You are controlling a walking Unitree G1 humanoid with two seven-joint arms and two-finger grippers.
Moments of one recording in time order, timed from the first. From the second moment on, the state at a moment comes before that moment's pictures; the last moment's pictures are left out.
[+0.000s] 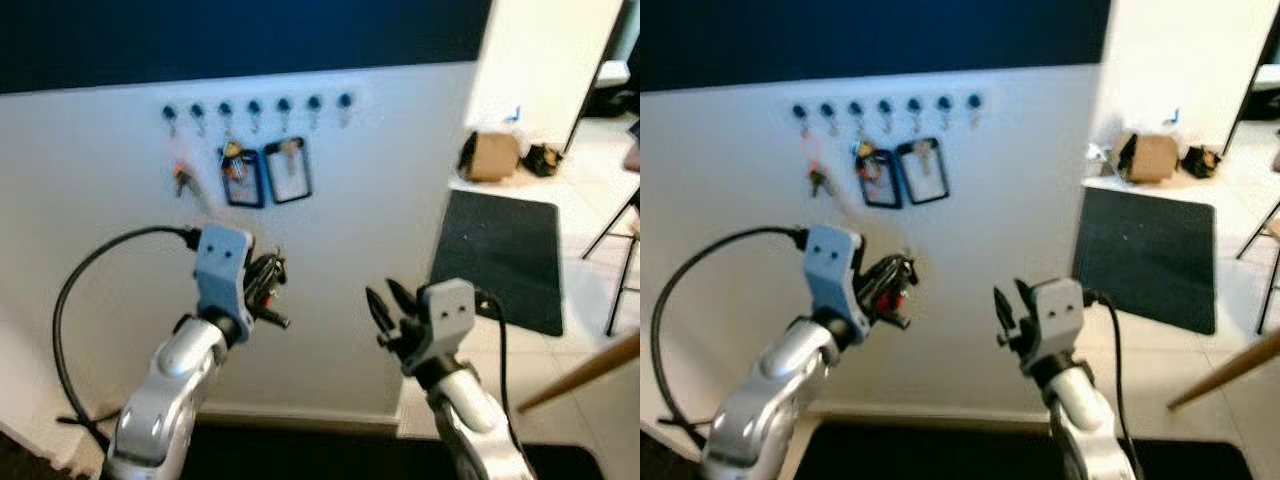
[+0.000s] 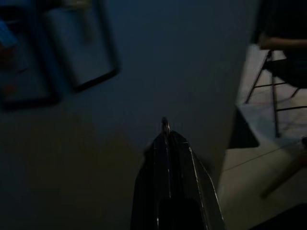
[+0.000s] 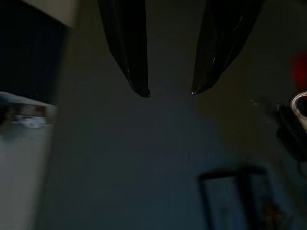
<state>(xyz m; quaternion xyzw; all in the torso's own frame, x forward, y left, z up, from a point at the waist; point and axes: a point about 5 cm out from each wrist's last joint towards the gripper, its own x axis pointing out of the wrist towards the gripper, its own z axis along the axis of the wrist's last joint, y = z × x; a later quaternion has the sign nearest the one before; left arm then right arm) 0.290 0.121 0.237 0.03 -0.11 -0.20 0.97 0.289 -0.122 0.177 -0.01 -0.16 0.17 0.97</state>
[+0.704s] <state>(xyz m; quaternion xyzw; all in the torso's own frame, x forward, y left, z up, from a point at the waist) 0.303 0.129 0.236 0.04 -0.10 -0.14 0.98 0.288 -0.118 0.175 -0.01 -0.15 0.17 0.97</state>
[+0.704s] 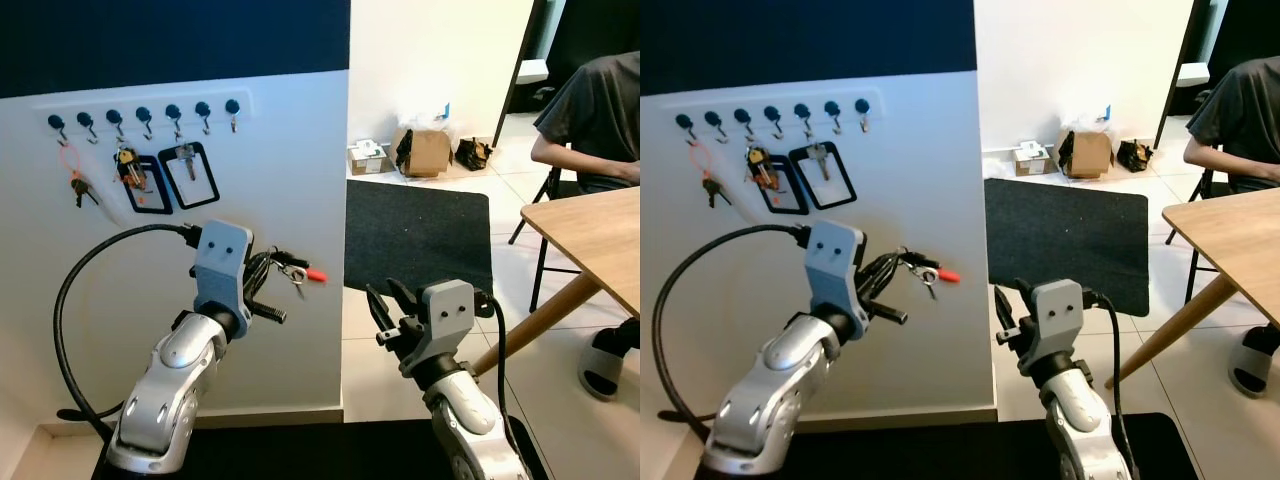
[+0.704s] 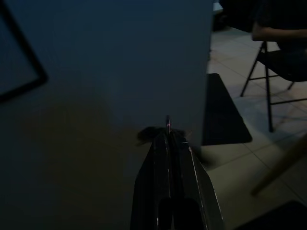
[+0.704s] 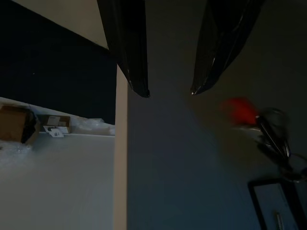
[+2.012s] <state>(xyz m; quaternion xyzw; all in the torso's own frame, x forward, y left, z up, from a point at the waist) 0.388 0.128 0.356 -0.16 -0.24 -0.16 0.95 0.289 -0.107 0.179 0.00 -0.16 0.18 0.97</state>
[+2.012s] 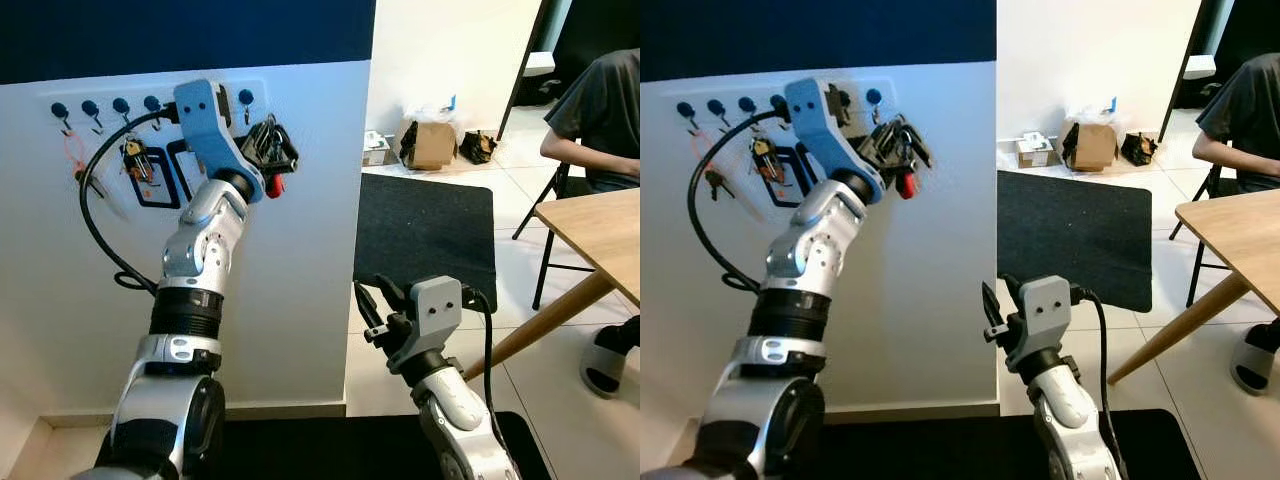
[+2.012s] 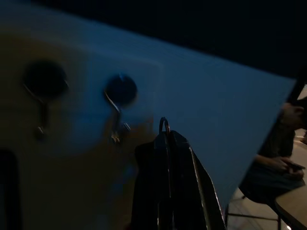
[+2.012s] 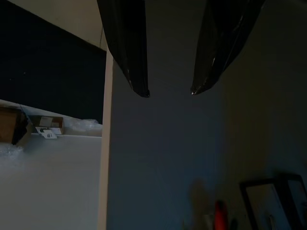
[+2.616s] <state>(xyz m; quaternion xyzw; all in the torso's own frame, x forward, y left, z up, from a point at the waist) 0.390 0.141 0.359 -0.16 -0.25 -0.15 0.94 0.290 -0.108 0.180 0.00 -0.16 0.18 0.97</state>
